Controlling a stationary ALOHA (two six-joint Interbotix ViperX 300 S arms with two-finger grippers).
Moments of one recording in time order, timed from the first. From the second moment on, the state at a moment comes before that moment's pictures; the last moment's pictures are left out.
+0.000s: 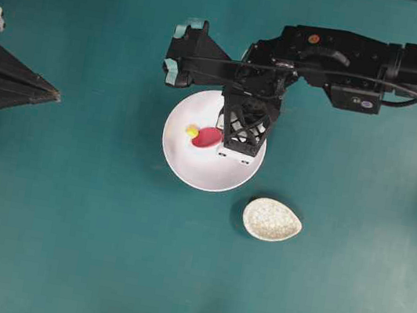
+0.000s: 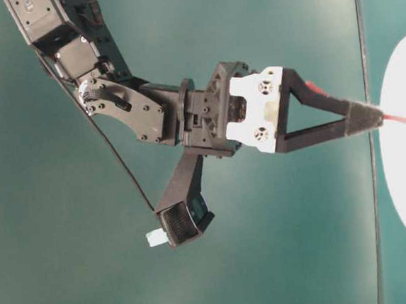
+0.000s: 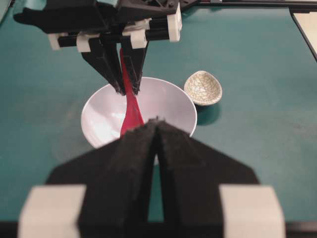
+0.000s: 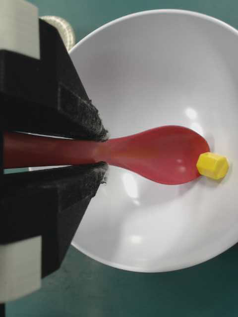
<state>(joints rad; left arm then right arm) 0.00 -1.02 1.16 0.01 0.00 0.00 -0.18 0.22 0.11 0.21 0.96 -0.11</state>
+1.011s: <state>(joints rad) 0.00 -1.01 1.16 0.01 0.01 0.00 -0.18 0.19 0.21 0.21 0.81 -0.09</state>
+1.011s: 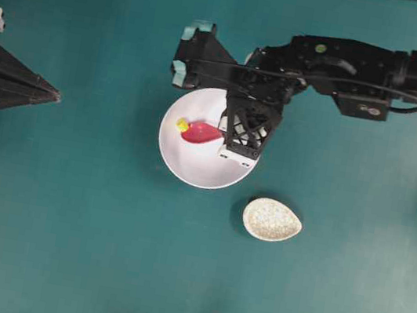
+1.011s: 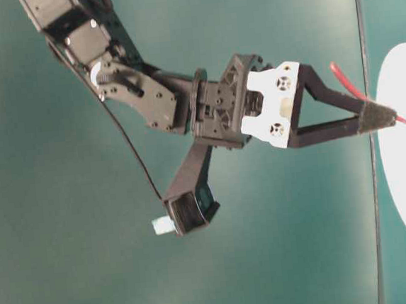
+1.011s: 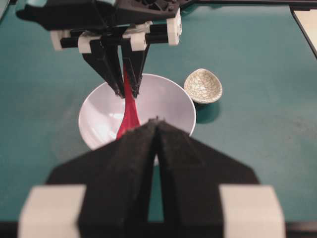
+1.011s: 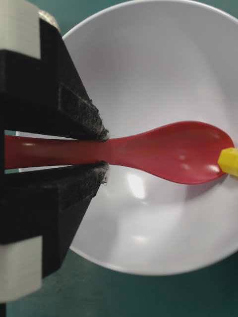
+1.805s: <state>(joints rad) 0.00 -1.01 1.16 0.01 0.01 0.01 -0.16 0.05 0.45 0.23 0.49 -0.07</state>
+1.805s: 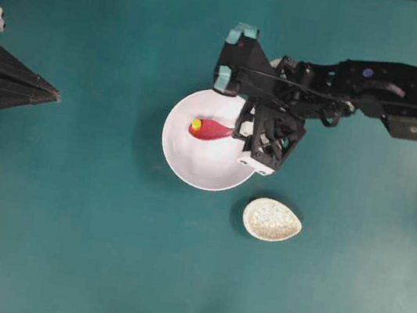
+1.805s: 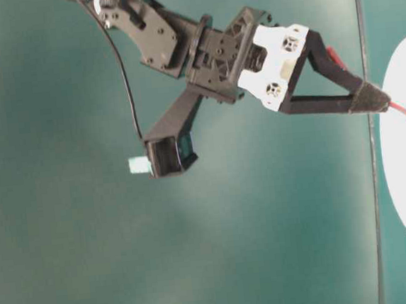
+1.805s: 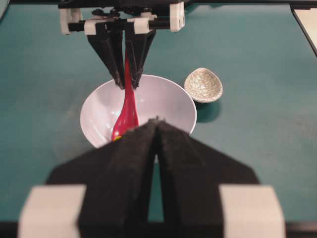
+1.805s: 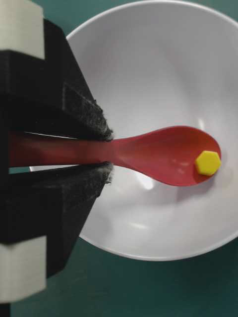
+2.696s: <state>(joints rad) 0.00 -1.01 1.16 0.01 0.01 0.00 -0.10 -0.08 0.69 0.23 0.05 -0.07</state>
